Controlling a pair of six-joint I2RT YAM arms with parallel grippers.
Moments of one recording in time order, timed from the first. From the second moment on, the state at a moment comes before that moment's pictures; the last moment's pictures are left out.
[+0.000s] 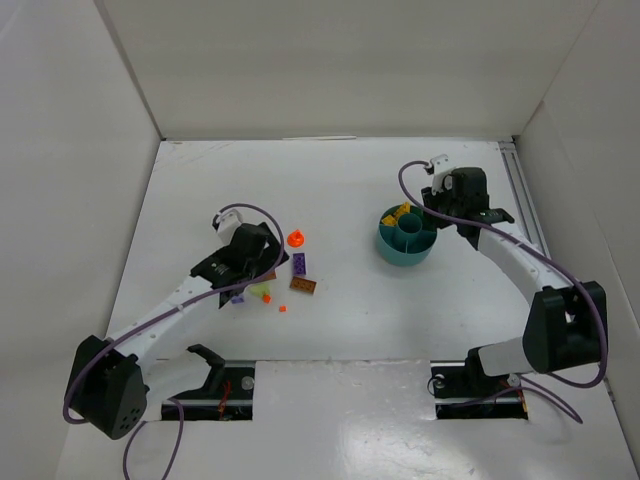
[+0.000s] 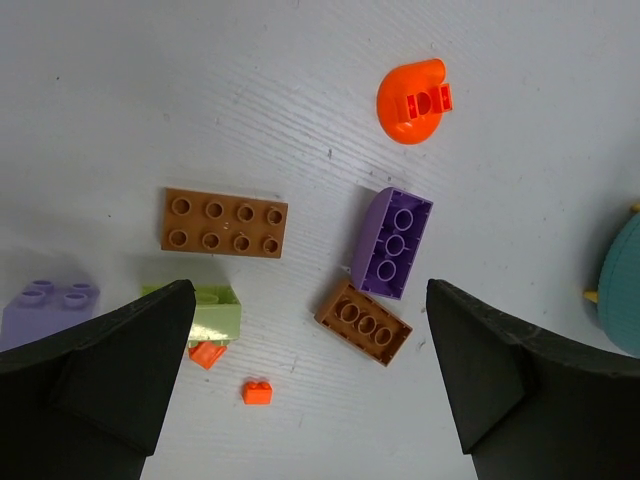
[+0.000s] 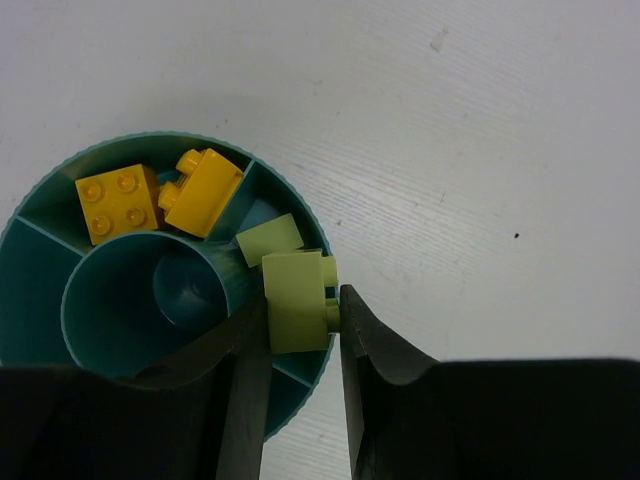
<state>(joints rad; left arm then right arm) -0.54 1.07 0.67 -0.45 -0.33 -0.97 0.18 1.39 0.99 -0.25 -0.09 -0.19</state>
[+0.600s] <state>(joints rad) -0.53 1.08 0.67 -0.47 -0.33 -0.96 0.18 1.39 0.97 -0.25 -0.10 -0.18</state>
